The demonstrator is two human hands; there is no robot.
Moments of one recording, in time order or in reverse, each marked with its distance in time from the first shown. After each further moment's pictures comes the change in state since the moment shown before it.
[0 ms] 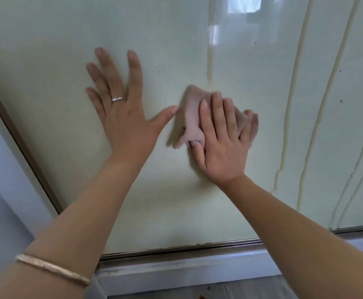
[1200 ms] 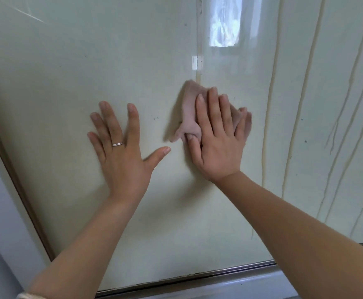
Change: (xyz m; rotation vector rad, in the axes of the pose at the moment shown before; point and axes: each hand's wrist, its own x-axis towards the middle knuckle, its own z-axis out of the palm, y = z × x) left_hand -0.001 -0.009 0.012 0.012 0.096 0.052; right_hand 0.084 0.015 -0.015 -0.007 0.044 0.055
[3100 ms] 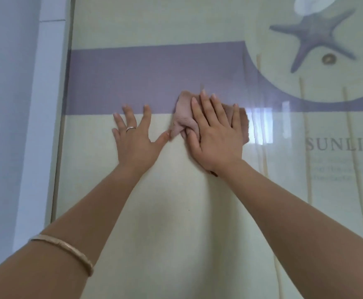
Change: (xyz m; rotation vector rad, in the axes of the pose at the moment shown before) left_hand 0.371 0.090 -0.138 0.010 0.026 -0.146; right_hand 0.404 0.021 -0.043 0.144 -0.119 -0.060
